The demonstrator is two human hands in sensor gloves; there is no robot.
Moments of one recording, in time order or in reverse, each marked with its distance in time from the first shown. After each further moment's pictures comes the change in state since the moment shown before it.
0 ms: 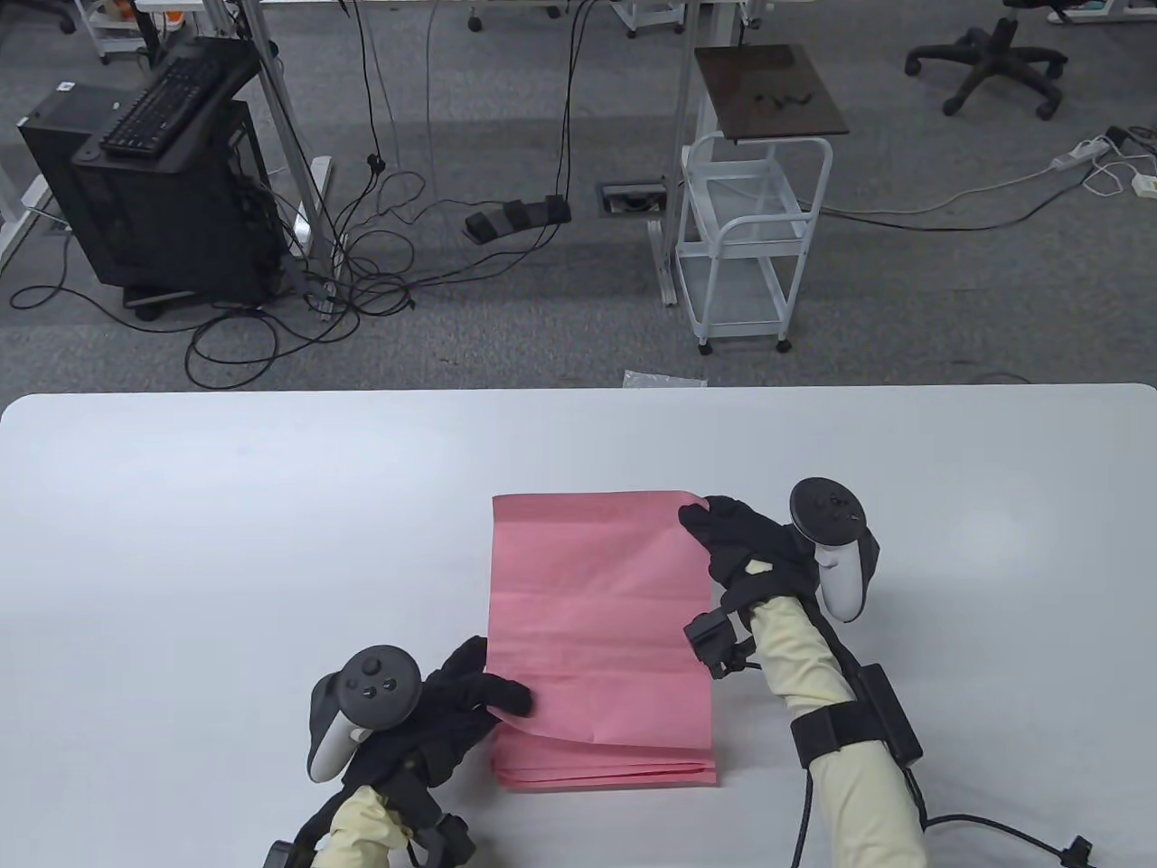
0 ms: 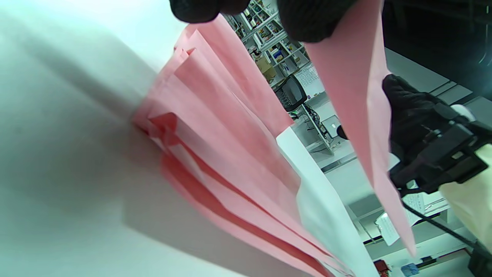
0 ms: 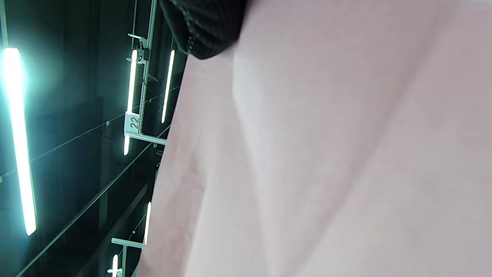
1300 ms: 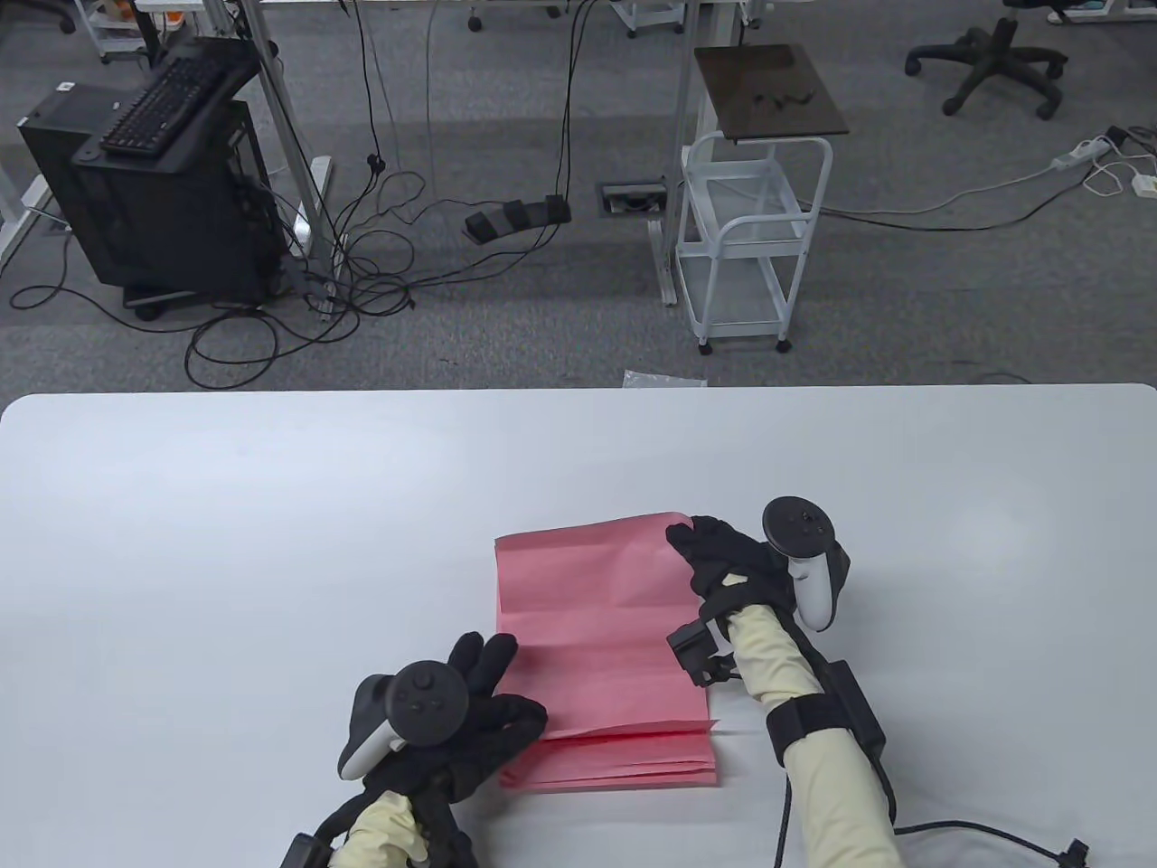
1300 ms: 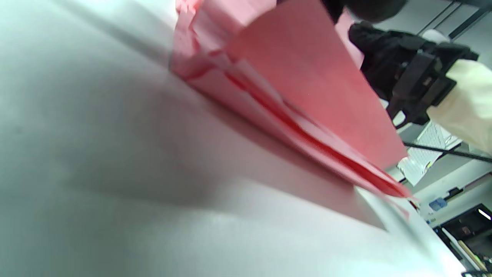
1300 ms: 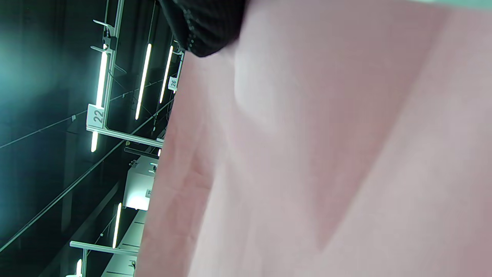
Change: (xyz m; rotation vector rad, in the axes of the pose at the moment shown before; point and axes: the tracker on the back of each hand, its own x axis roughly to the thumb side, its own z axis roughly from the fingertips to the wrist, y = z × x) left_hand -0.006 -0.034 -0.013 -0.135 -0.004 -0.253; right_hand -0.046 0.022 -0.023 -0.005 0.073 0.073
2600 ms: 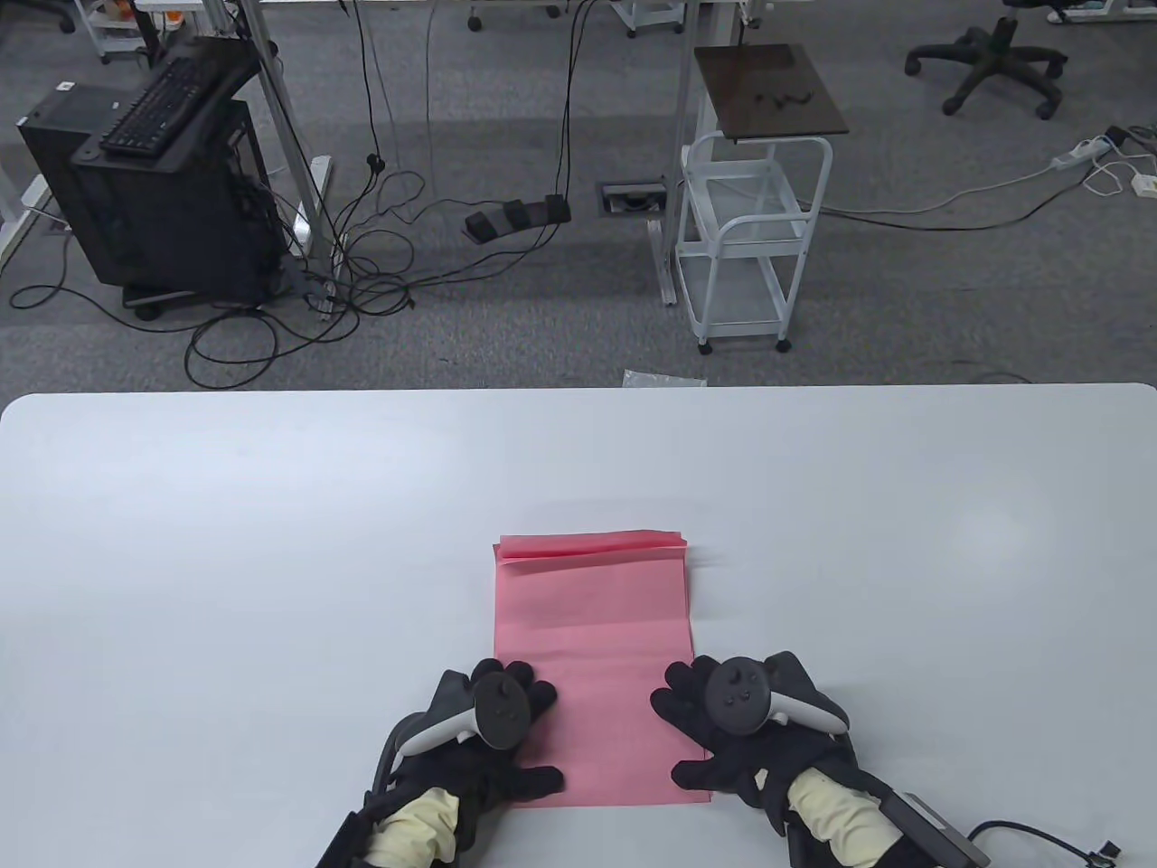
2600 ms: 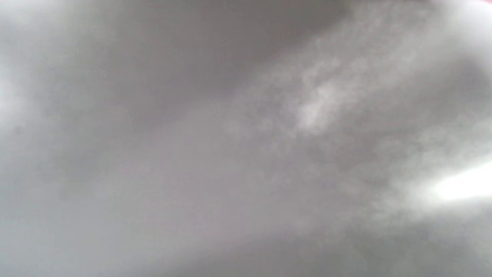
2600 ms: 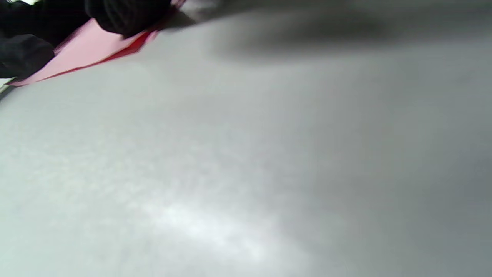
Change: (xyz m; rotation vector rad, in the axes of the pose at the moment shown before) left_hand -0.017 -0.040 -0.027 -0.428 0.300 -0.360; right_hand -0.087 0.037 0.106 0.602 -0.064 0.984
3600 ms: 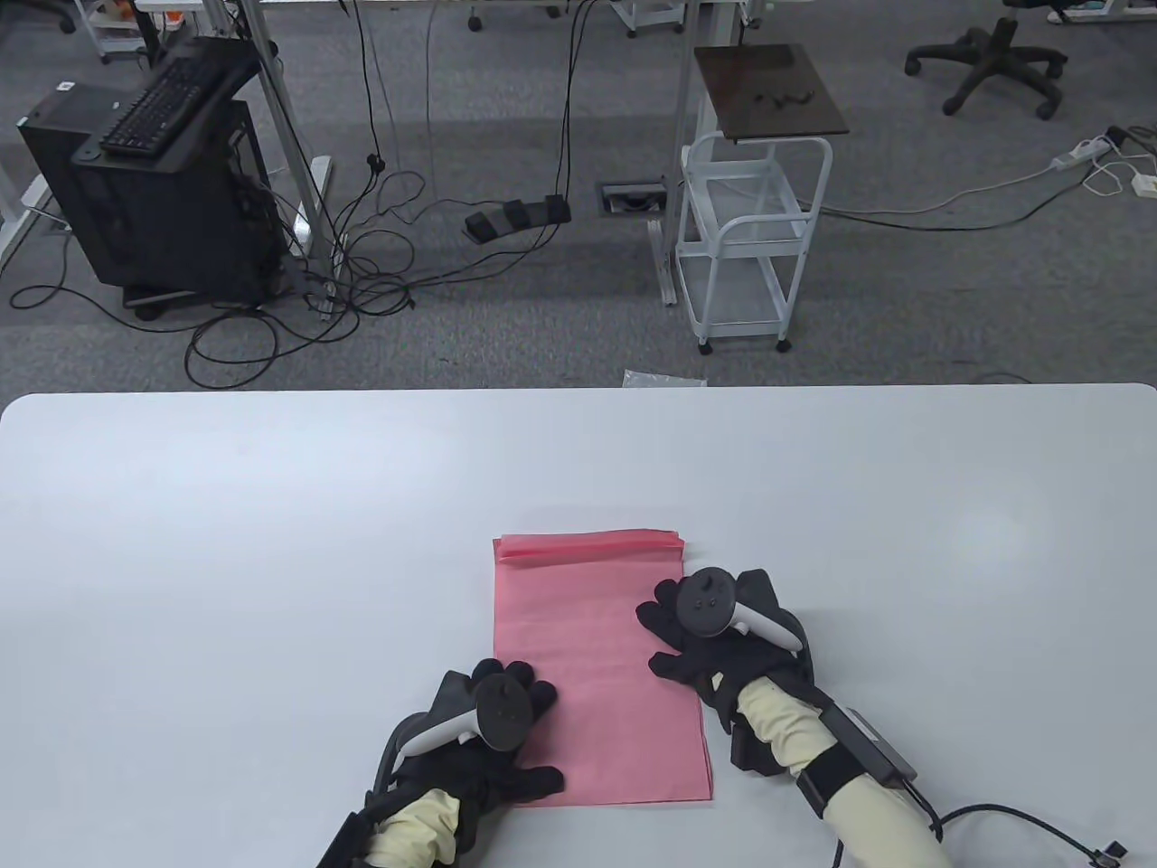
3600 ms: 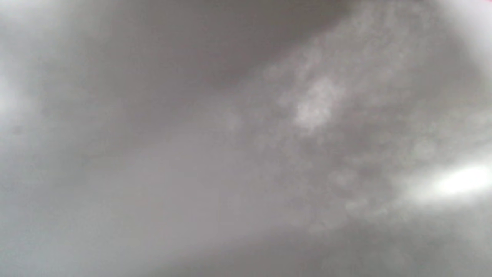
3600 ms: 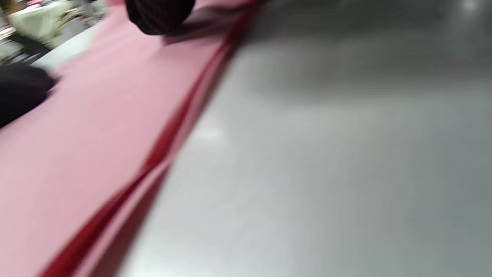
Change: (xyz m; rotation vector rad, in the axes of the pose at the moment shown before) left_hand 0.002 -0.001 0.000 -0.002 -0.008 -0.008; right_hand 0.017 -0.059 -0.057 -0.146 0.008 0.019
